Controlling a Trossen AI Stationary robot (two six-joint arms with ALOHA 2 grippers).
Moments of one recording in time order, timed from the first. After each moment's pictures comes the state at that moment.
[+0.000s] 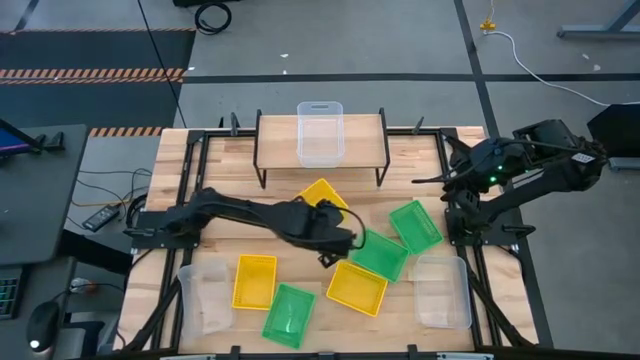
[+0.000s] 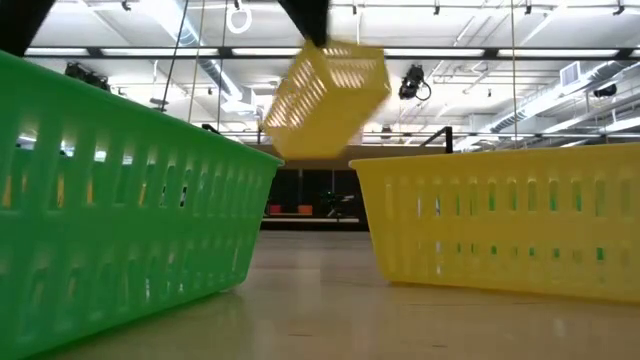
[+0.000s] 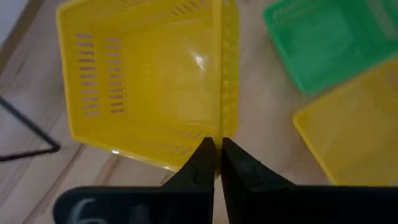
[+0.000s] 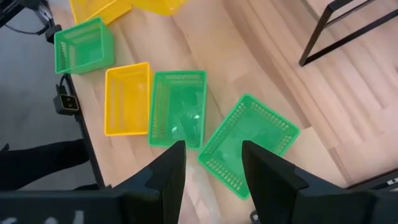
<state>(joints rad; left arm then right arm) -0.27 2.17 2.36 -1.56 -0.38 -0.83 0.16 0.94 1.52 -1.56 0.06 0.67</state>
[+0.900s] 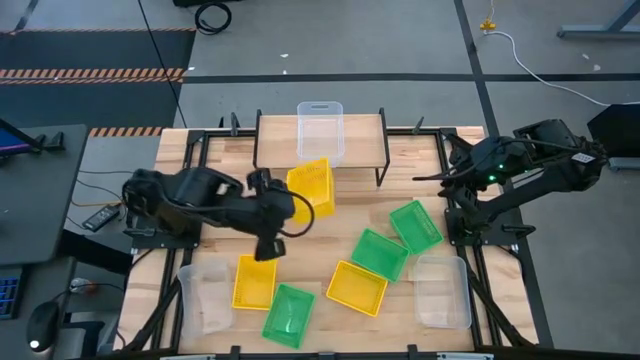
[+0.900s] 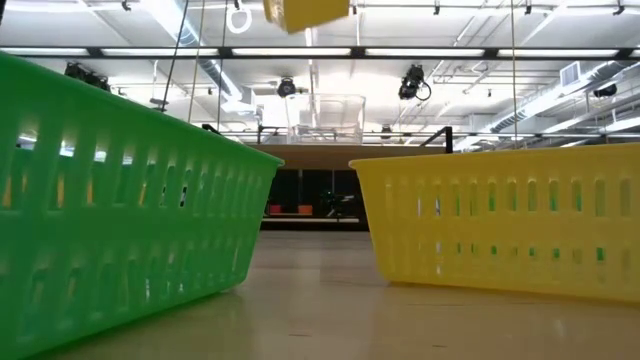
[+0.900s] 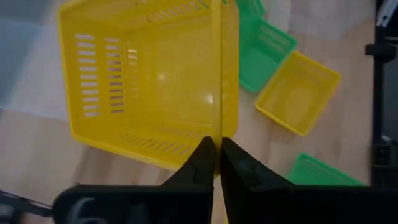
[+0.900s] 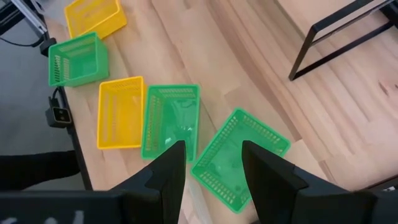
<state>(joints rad) -0.35 1.79 2.36 -1.57 -0.46 -0.40 0.16 0.93 1.52 -1.54 0.11 0.66</state>
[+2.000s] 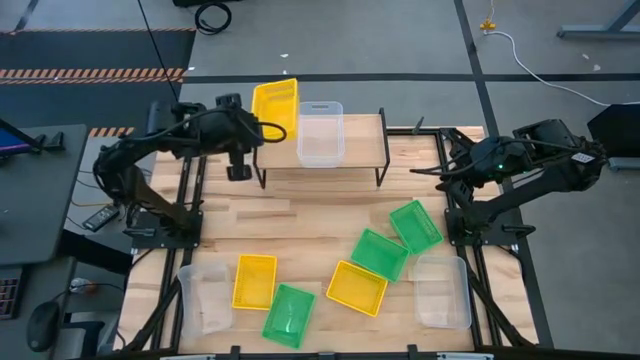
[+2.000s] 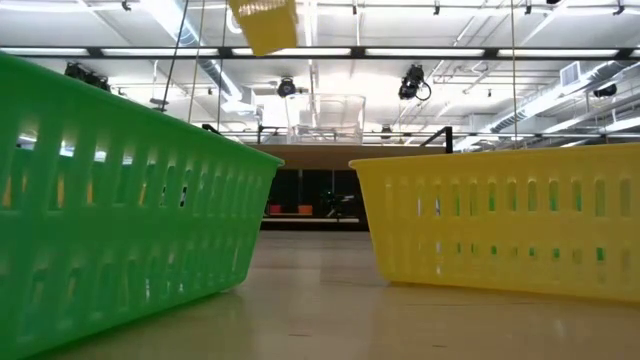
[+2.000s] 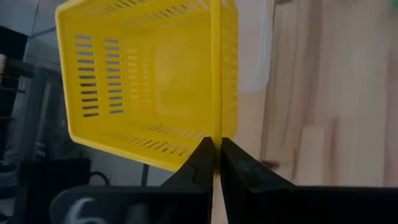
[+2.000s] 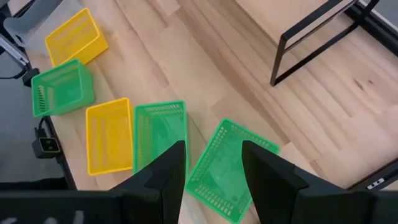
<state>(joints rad) 0.12 1.53 2.14 -1.57 -0.52 0.28 0.16 0.94 1.52 -1.54 0.21 0.76</state>
